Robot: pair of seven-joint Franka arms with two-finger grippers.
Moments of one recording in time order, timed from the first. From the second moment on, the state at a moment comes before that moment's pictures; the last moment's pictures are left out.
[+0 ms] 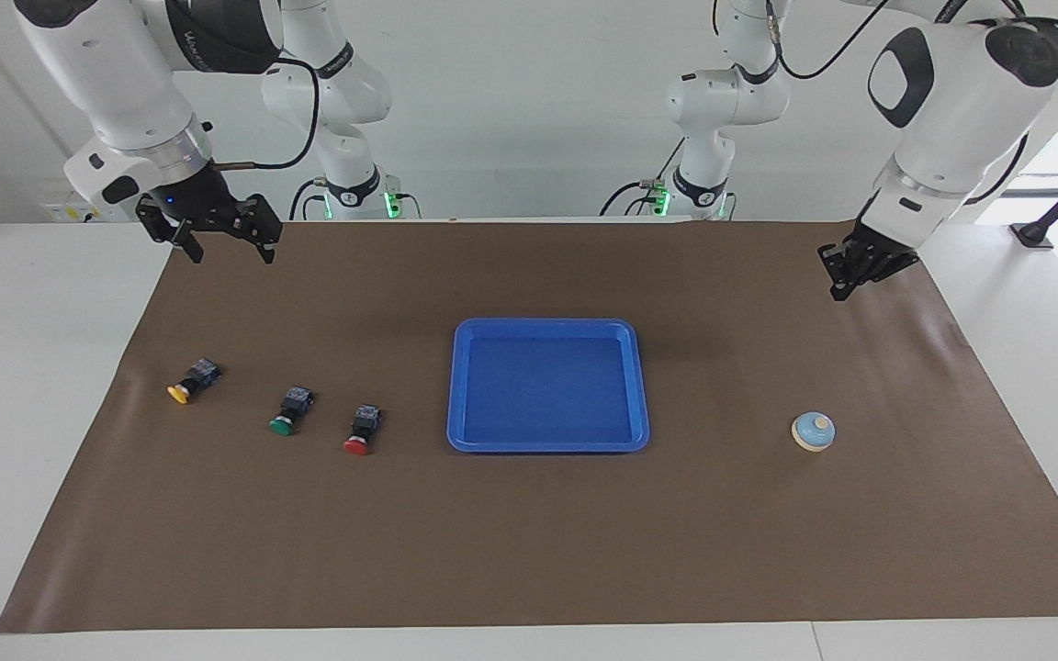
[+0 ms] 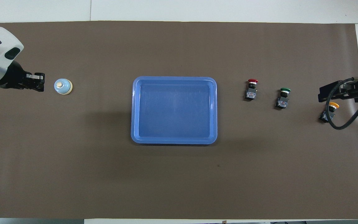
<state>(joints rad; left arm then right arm) -0.02 0.21 -0.03 -1.65 -0.01 1.84 -0.04 -0.05 -0.01 0.04 -1.62 -0.01 1.55 0.03</state>
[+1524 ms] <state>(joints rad) 0.01 0.34 -0.03 -1.81 0.00 2.19 -0.04 -0.05 -0.01 0.04 -1.62 -0.01 1.55 0.03</state>
